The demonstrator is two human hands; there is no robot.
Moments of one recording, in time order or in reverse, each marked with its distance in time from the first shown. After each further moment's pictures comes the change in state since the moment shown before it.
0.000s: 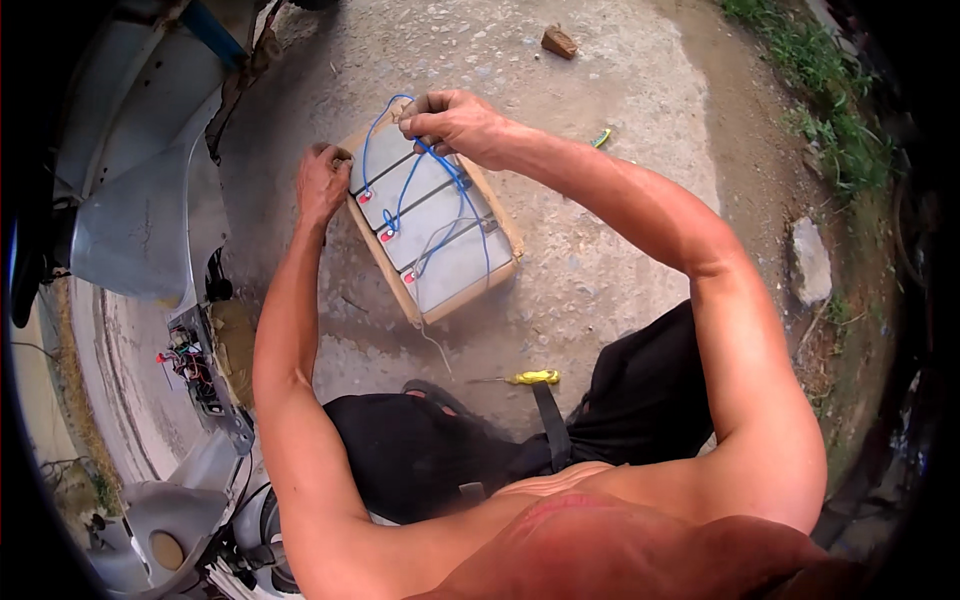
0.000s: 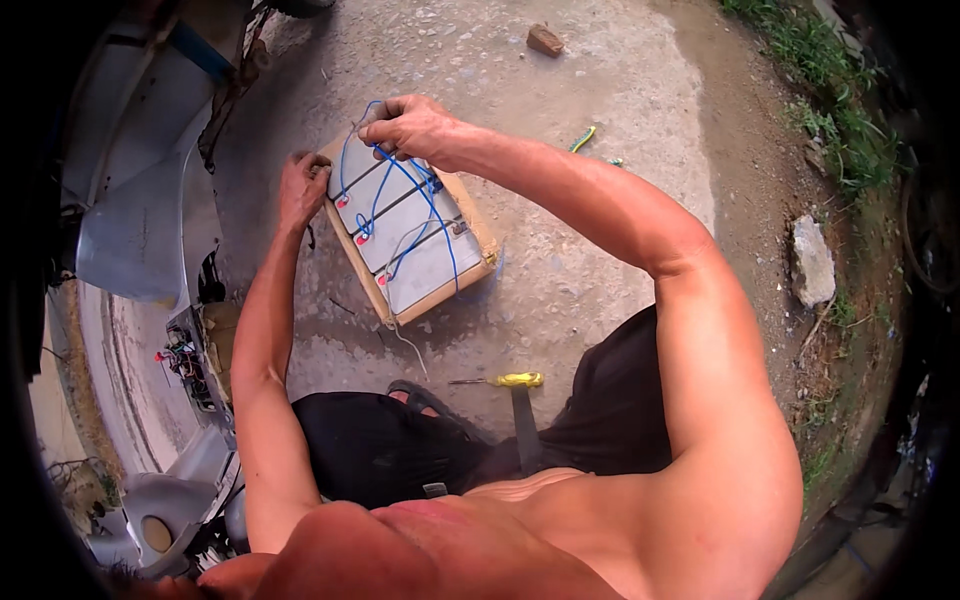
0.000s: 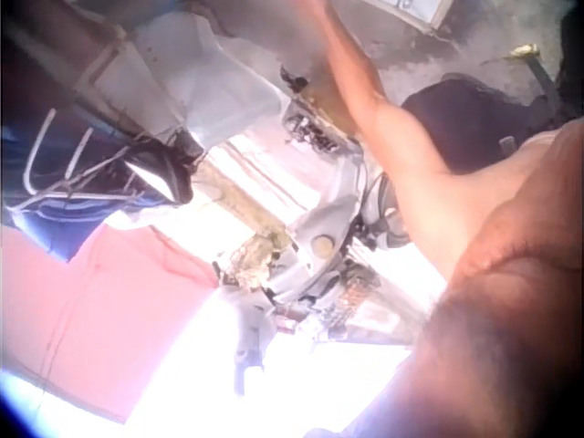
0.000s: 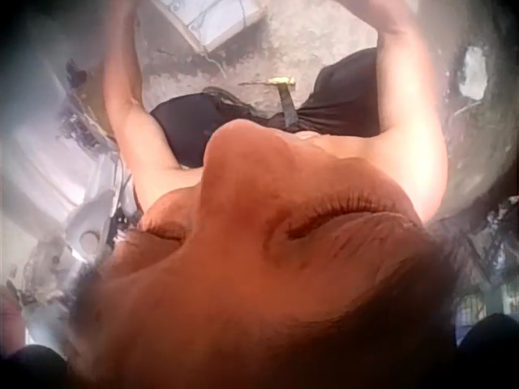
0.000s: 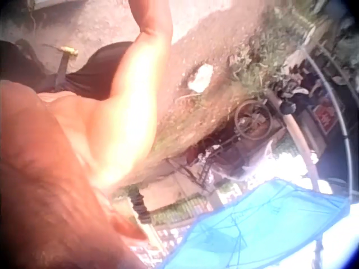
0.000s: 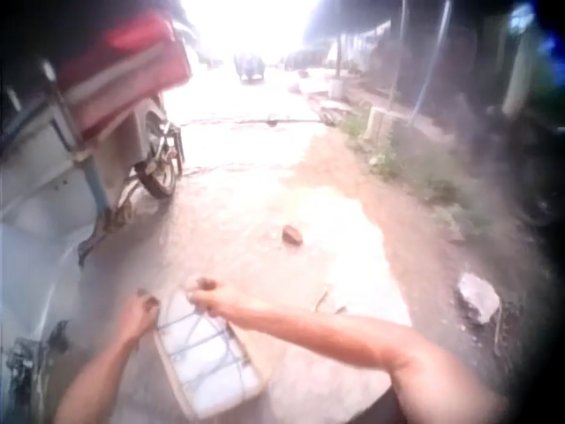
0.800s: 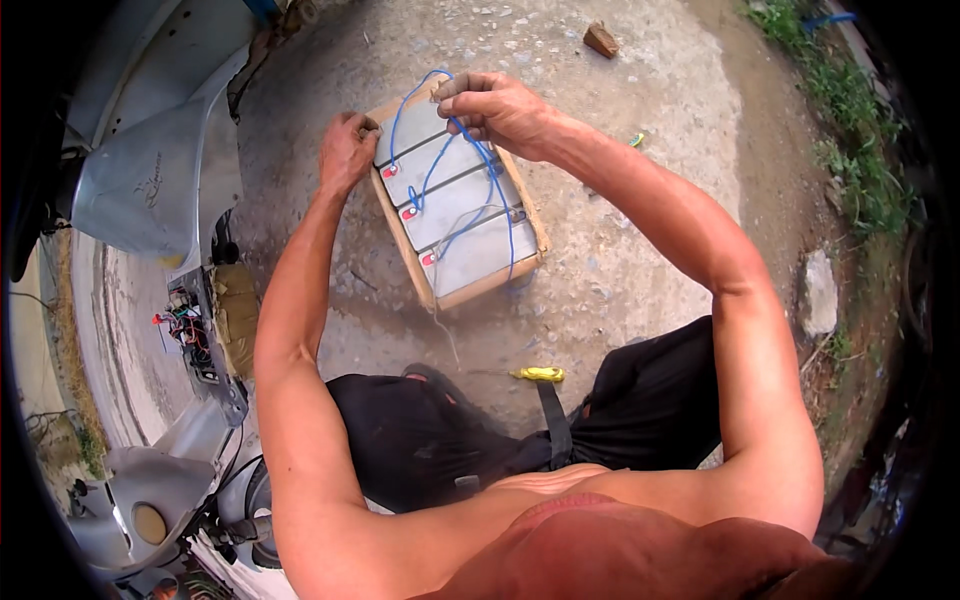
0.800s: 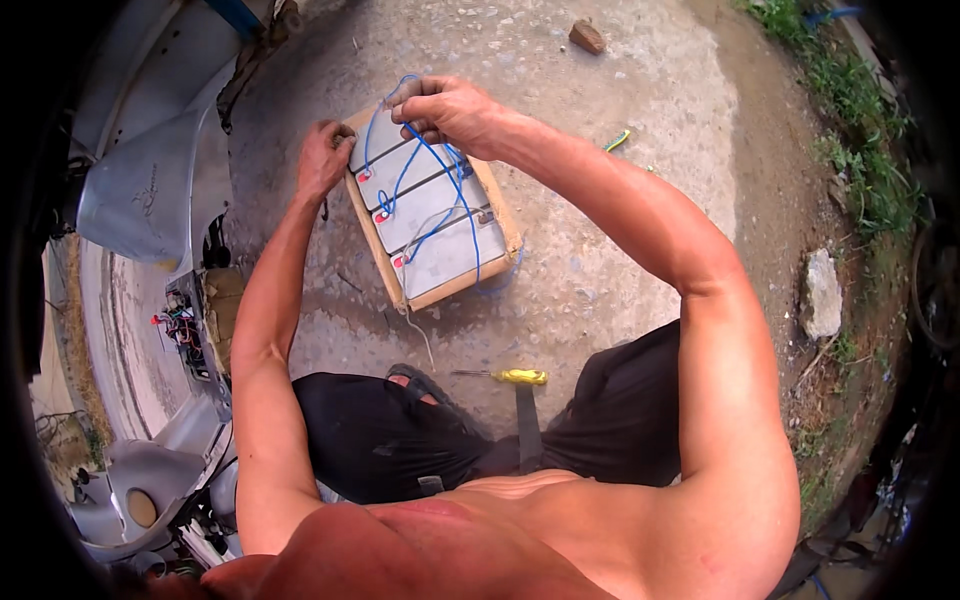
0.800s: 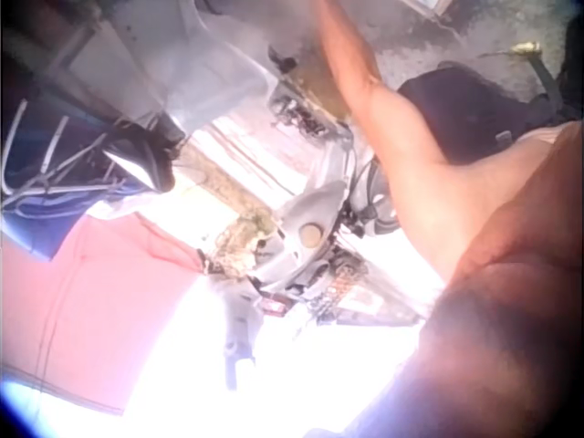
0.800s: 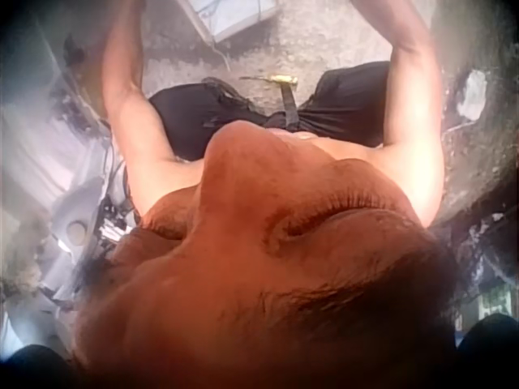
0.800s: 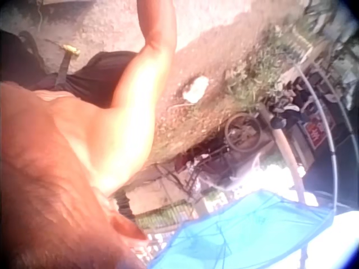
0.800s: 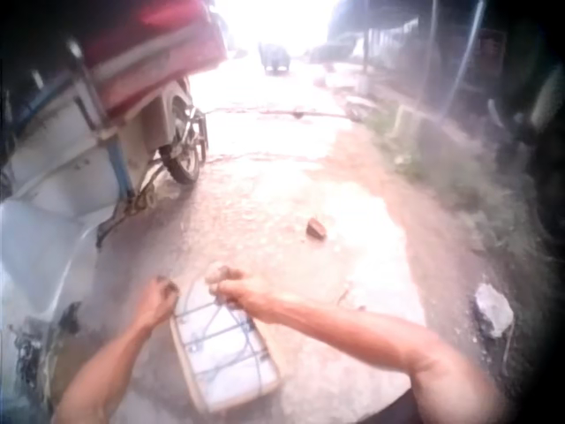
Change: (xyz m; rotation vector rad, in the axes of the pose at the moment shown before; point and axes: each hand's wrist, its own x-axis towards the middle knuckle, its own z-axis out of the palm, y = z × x) left_hand -0.005 0.002 0.003 -0.062 0.003 -0.065; right_hand 0.007 0.013 0.001 0.185 -0.112 -0.001
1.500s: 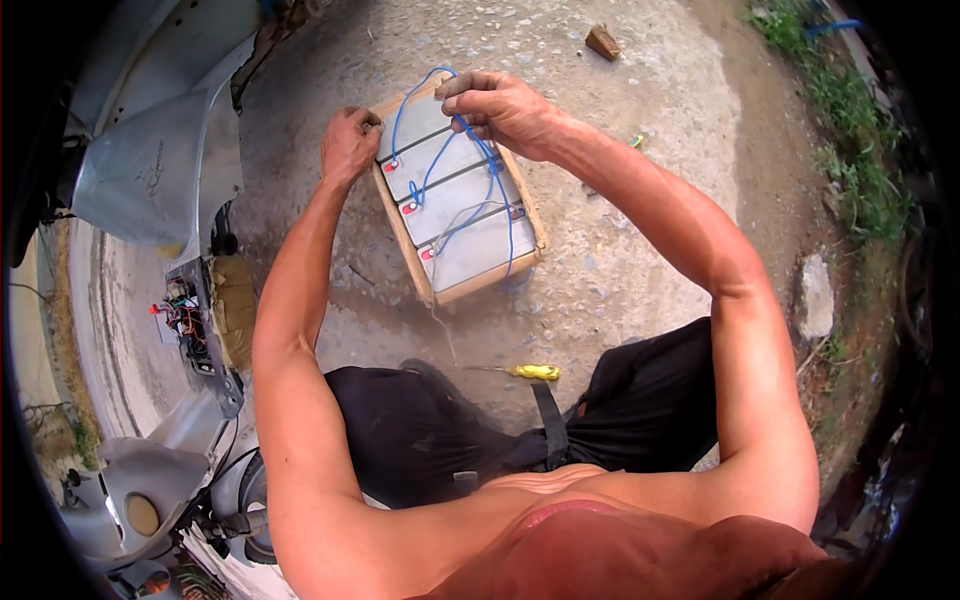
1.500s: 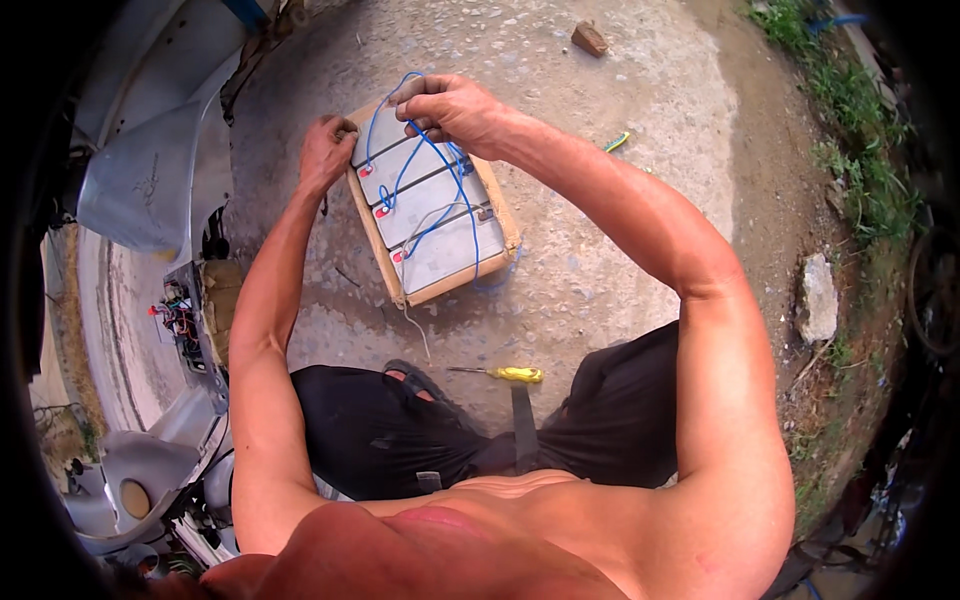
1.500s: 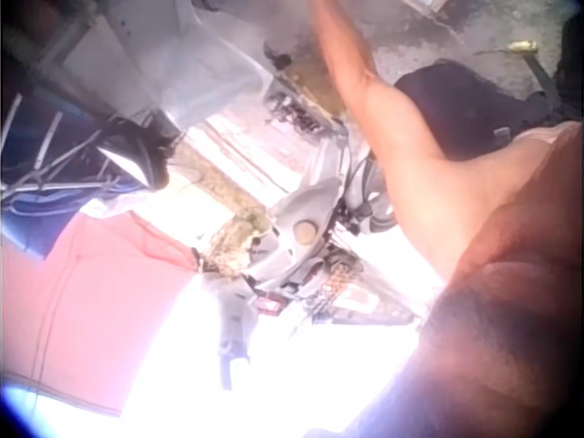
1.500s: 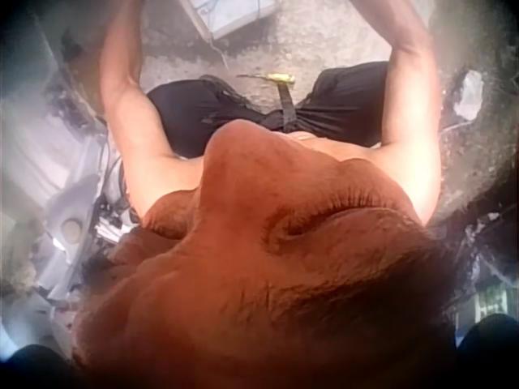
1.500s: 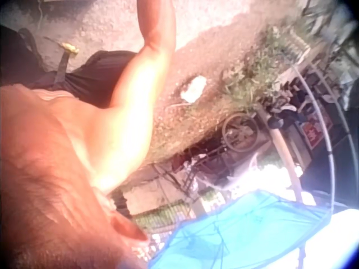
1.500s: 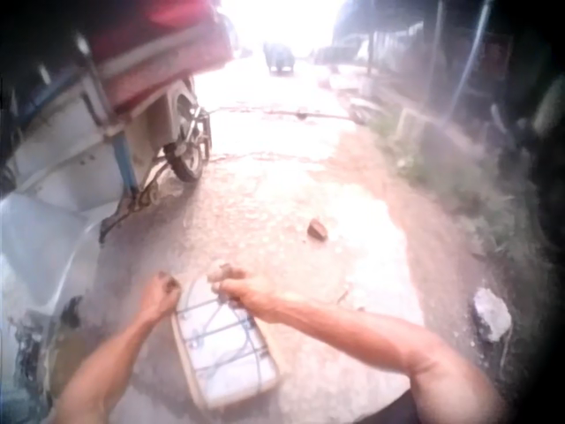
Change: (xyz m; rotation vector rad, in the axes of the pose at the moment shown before) left_hand 0.003 -0.003 0.001 0.048 0.007 0.022; right_hand -0.007 -0.003 0.002 -0.004 -0.033 -0.003
